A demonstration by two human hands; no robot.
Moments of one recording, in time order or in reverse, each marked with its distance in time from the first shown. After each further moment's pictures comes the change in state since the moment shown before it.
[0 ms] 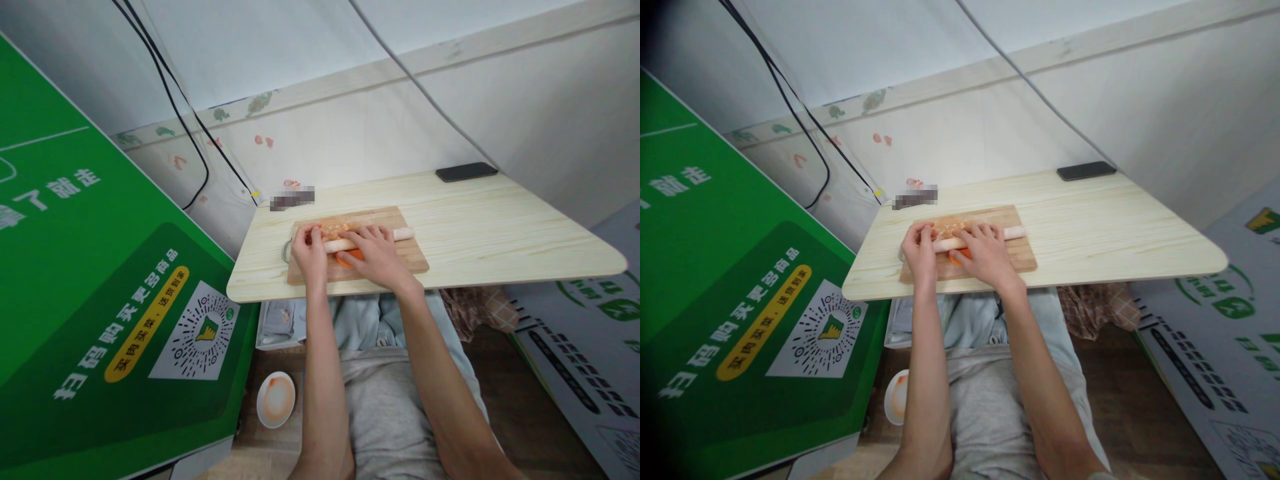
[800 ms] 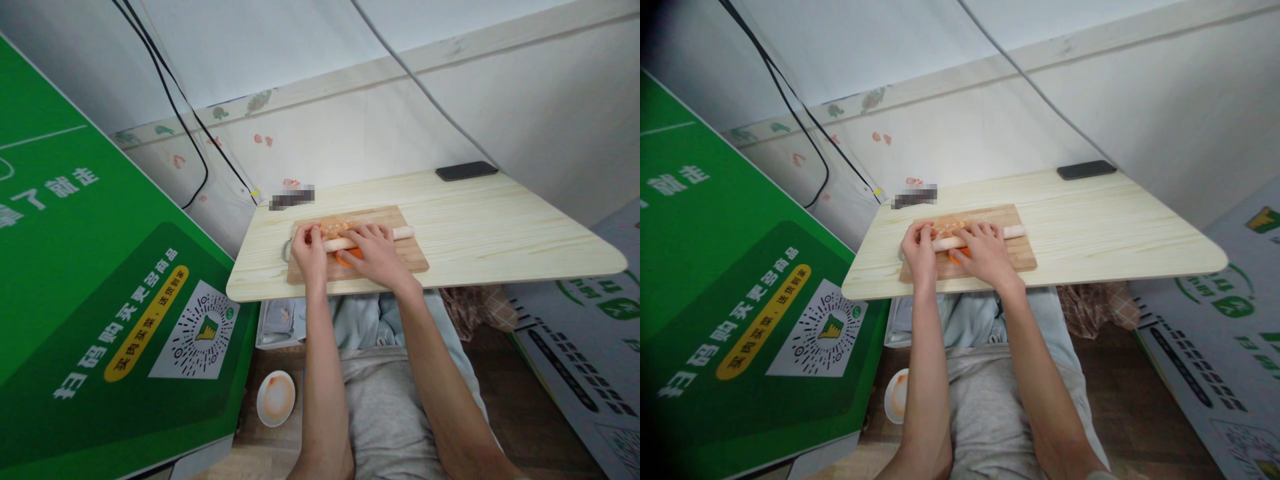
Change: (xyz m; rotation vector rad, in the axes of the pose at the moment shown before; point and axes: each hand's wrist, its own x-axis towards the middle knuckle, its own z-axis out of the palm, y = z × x) left_hand -0.002 0.003 -0.001 0.048 -0.010 -0.008; right_hand 0.000 -0.002 -0.002 -0.004 -0.006 0.008
